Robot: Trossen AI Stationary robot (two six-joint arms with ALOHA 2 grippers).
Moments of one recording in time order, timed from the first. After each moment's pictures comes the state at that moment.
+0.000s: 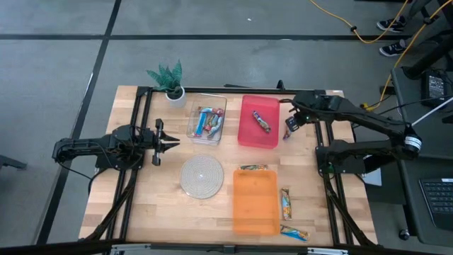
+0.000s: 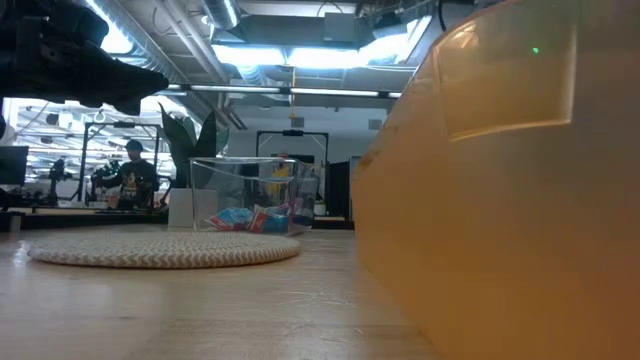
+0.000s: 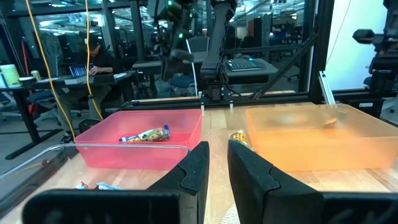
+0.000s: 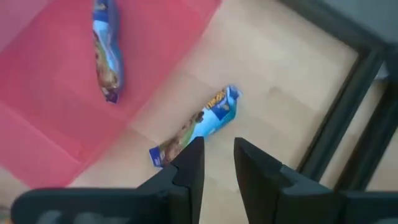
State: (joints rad) left arm 0.10 0.01 0.01 0.03 0.04 0.07; right arm -0.53 1.05 0.87 -1.03 0.26 0.44
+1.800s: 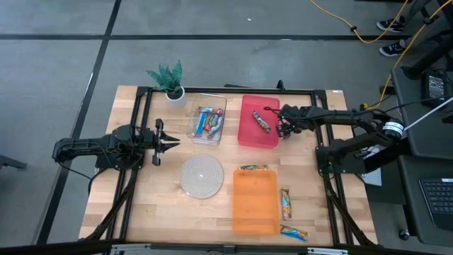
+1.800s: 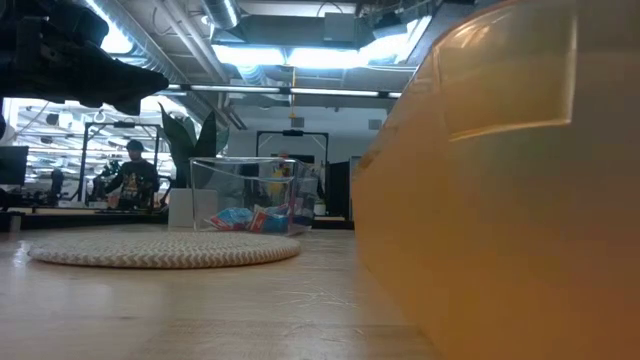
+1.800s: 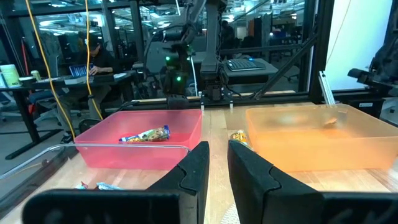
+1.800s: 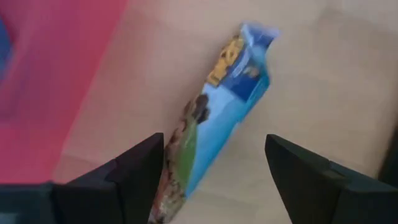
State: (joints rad) left arm 0.10 0.01 0.01 0.03 0.04 0.07; right arm -0.53 1.34 0.60 -0.64 0.26 0.70
